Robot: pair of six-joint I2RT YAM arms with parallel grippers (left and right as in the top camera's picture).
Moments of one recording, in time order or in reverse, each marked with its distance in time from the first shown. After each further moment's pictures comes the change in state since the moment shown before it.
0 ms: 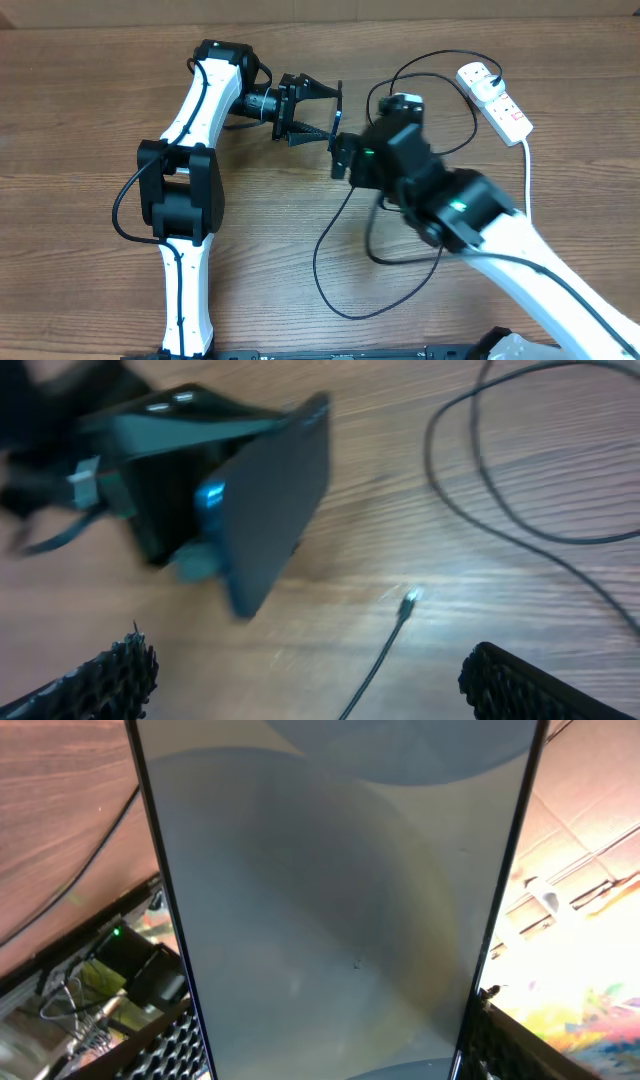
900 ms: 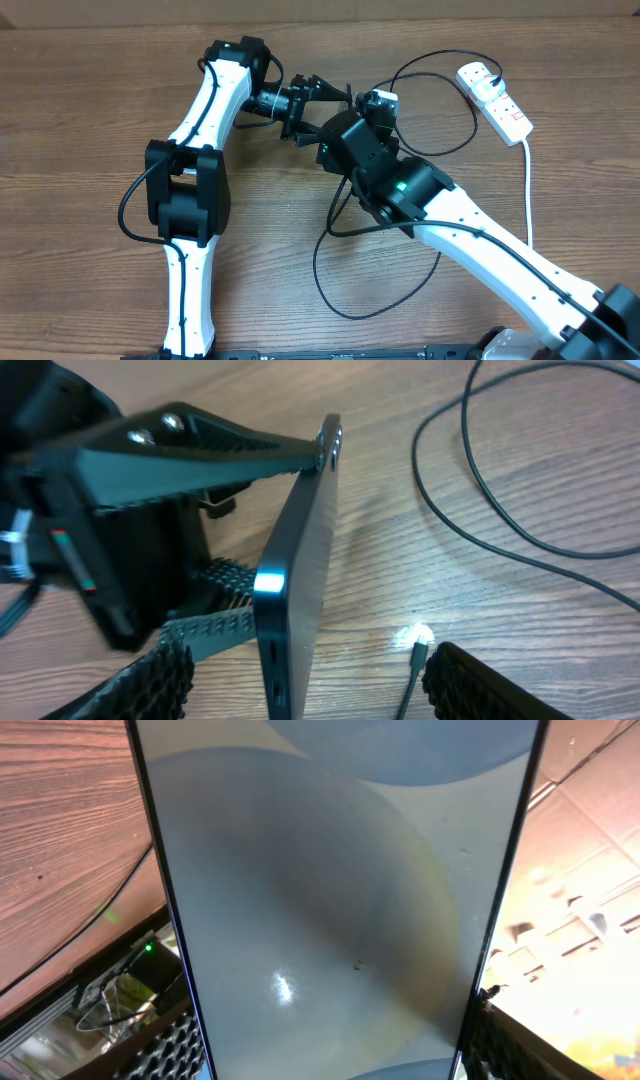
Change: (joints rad) left arm -0.047 0.000 0.000 0.171 -0.081 -0.153; right arm 0.036 0.176 0.000 0.131 0.146 0.114
